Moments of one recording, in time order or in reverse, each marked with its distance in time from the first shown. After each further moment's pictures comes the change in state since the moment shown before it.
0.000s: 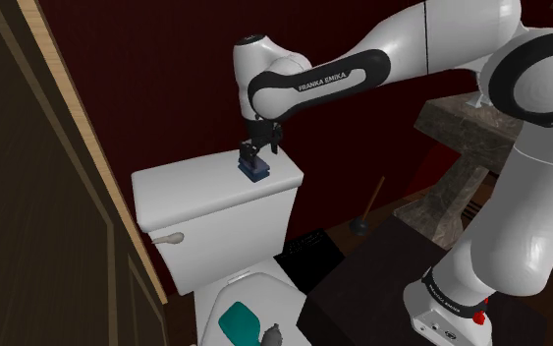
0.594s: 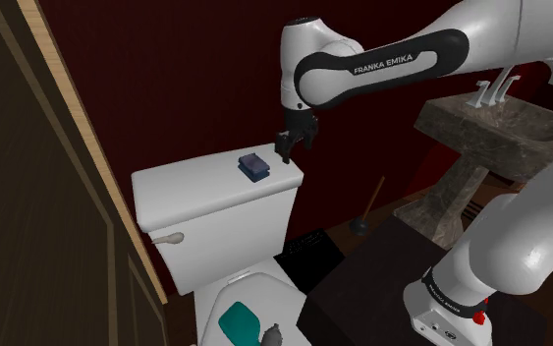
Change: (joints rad) arm -0.053 -0.324 -0.038 -0.289 0.111 -0.006 -0.093
